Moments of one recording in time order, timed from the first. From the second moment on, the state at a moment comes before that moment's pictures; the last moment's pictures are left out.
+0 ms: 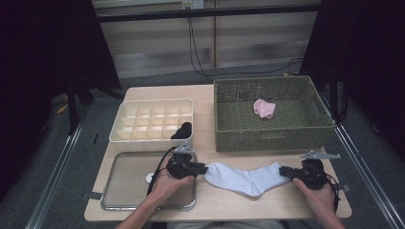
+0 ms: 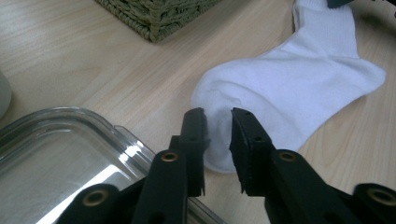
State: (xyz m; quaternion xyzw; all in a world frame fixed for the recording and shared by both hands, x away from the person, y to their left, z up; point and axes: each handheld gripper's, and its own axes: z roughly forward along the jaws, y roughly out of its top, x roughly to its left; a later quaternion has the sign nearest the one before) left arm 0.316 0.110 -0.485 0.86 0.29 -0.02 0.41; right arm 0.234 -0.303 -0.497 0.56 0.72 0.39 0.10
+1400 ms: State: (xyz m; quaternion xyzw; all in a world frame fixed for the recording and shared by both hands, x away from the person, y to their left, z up) left arm 0.297 0.104 -0.495 0.87 0.27 -0.02 0.40; right arm 0.245 -0.300 -0.504 0.55 0.73 0.39 0.12
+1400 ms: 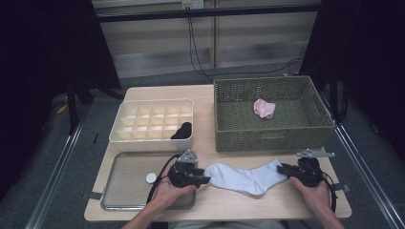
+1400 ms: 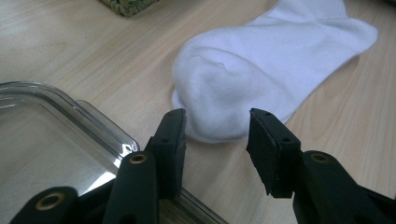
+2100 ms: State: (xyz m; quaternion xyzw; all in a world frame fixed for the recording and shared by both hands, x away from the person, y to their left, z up) left arm 0.296 0.104 -0.499 0.88 0.27 -0.02 0.39; right arm 0.247 -0.304 -0.490 0.55 0.70 0.45 0.09
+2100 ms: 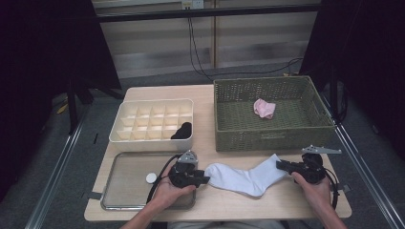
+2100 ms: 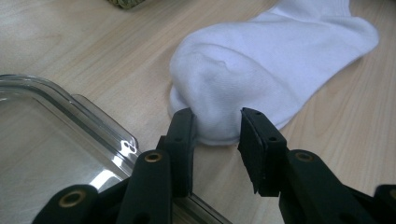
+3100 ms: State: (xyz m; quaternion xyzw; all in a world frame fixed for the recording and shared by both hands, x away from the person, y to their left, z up) left arm 0.287 0.103 -0.498 0.88 0.27 -0.02 0.39; right arm 0.251 -0.291 -0.457 0.51 0.68 0.51 0.07
